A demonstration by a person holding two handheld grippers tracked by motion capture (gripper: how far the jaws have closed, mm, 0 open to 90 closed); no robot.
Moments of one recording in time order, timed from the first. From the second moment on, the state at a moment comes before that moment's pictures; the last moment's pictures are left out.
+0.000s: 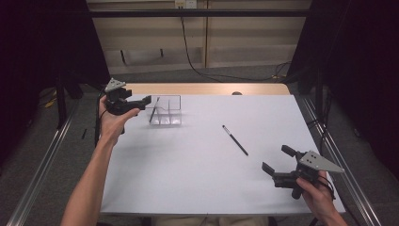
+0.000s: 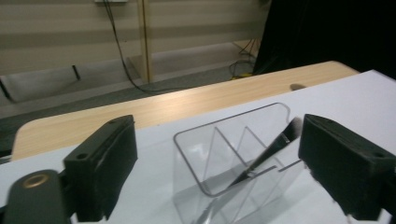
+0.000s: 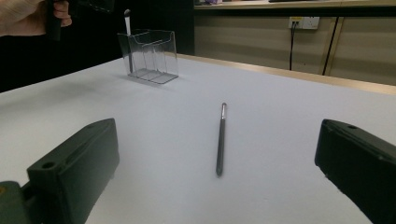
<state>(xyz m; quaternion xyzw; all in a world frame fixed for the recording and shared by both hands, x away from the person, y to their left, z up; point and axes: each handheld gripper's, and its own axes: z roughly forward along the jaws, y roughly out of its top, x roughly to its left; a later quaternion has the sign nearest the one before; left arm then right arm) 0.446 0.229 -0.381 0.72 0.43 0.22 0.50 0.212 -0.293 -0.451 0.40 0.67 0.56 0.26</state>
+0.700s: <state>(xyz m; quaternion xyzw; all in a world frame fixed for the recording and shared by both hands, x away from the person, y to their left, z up) 0.398 0.239 -0.378 0.72 0.39 0.23 0.53 0.212 -0.295 -0.450 0.40 0.67 0.56 0.27</state>
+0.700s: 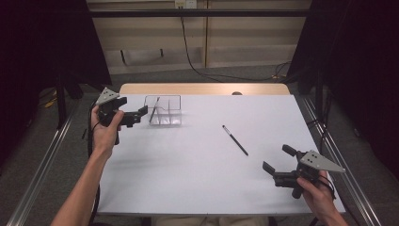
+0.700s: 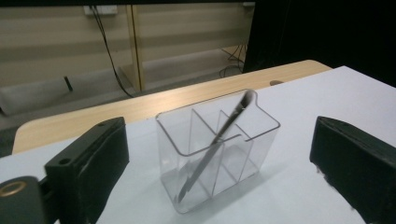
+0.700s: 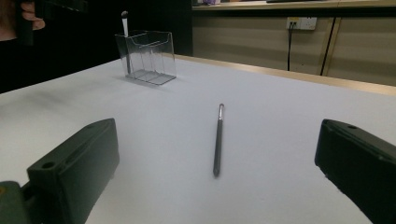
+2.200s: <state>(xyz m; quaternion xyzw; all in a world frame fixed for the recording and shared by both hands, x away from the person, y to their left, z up) 0.263 0.243 -0.429 0.71 0.35 0.23 0.57 0.209 -0.297 -0.449 0.41 0.67 0.56 0.27</state>
